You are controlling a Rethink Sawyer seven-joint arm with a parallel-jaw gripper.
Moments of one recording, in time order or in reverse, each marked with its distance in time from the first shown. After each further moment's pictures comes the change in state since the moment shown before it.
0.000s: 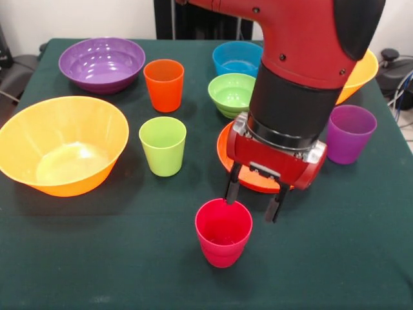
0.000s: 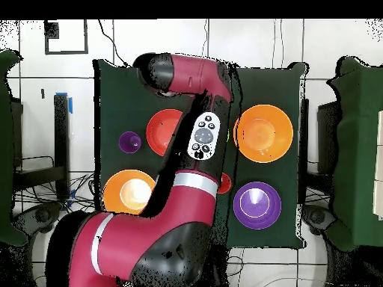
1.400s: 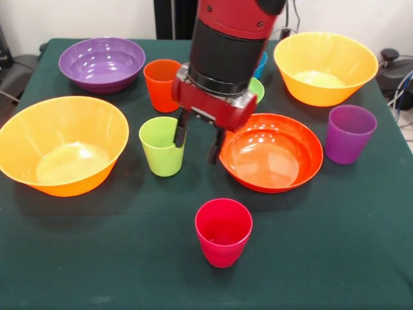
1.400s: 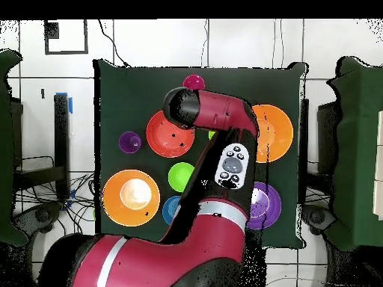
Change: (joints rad) arm -0.069 -0.216 0.081 0.419 -0.137 -0.175 0.000
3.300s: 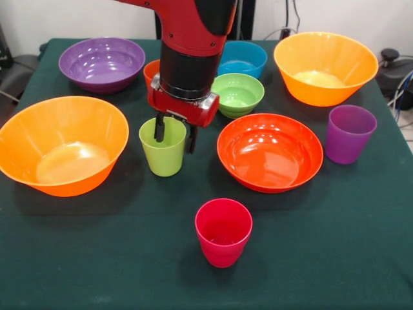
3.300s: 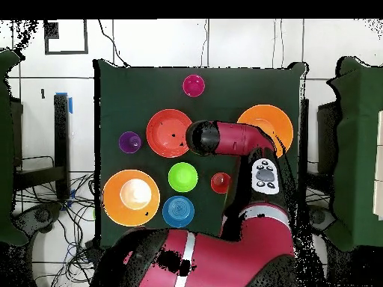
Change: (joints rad) arm -0.191 -0.046 0.221 0.207 -0.294 -0.118 0.000
